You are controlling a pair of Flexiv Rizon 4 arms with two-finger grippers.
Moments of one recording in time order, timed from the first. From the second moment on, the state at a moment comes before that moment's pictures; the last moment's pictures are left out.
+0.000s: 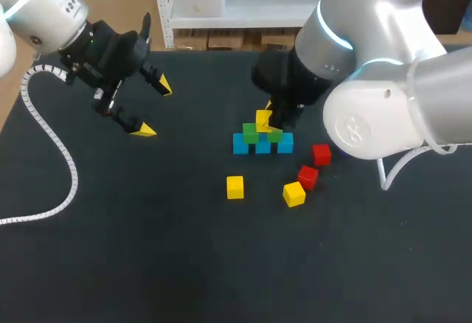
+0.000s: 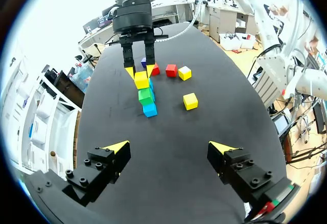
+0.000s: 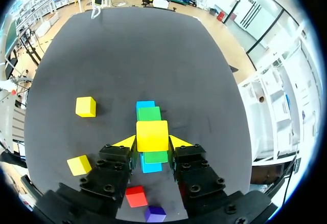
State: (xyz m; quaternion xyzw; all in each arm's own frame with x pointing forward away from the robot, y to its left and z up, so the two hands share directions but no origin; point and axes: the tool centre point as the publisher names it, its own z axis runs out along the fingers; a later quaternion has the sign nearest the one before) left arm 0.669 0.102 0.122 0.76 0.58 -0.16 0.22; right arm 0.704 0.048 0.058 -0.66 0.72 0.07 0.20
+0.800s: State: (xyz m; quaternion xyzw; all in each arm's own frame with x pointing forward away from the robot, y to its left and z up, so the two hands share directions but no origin) left arm 0.669 0.102 0.122 0.76 0.58 -0.16 0.22; right arm 0.706 0.048 0.057 -0.66 0.72 0.07 0.20
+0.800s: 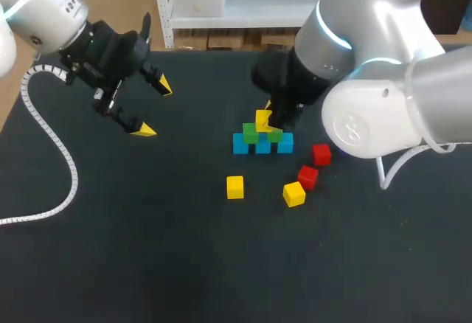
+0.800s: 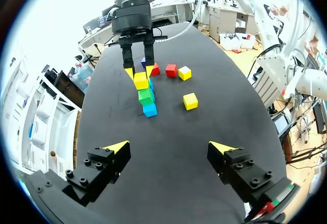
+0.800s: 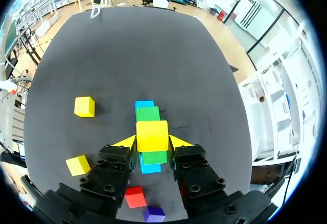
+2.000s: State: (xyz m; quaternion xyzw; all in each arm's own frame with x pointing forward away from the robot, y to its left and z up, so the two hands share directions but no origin) left arm 0.669 0.102 0.122 0.76 0.58 -0.16 0.22; right arm 0.708 0.048 0.055 -0.66 0.72 0.07 0.20
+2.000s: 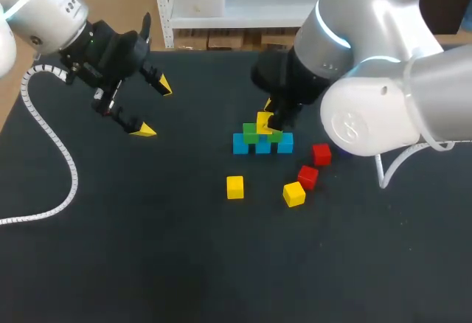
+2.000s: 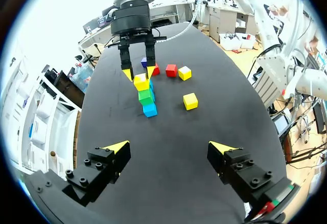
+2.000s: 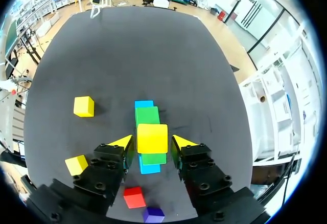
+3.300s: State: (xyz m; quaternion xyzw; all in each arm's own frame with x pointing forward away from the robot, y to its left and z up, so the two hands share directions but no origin) left arm 0.669 0.102 0.122 0.76 0.58 -0.16 0.22; right arm 0.711 0.053 0.054 -0.67 0.72 0.08 0.20
